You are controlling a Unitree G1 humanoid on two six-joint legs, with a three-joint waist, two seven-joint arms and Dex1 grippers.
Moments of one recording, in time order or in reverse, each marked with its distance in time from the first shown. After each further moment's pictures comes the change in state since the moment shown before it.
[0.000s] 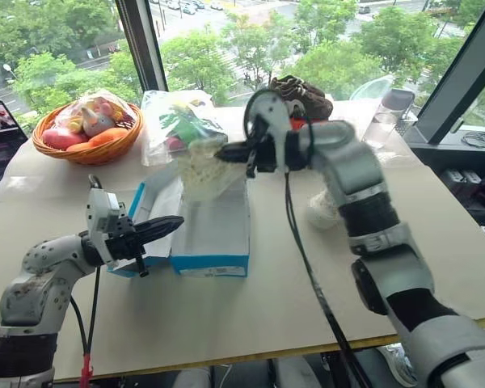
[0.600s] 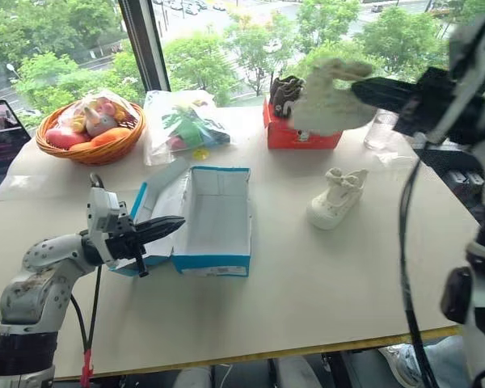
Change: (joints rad) left arm -0.016 -0.003 -0.013 0.020 0.005 0.000 -0.007; right arm 0.396 -0.255 0.027 0.193 -0.092 -0.180 0.083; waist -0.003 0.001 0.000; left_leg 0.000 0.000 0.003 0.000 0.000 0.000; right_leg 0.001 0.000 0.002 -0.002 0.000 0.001
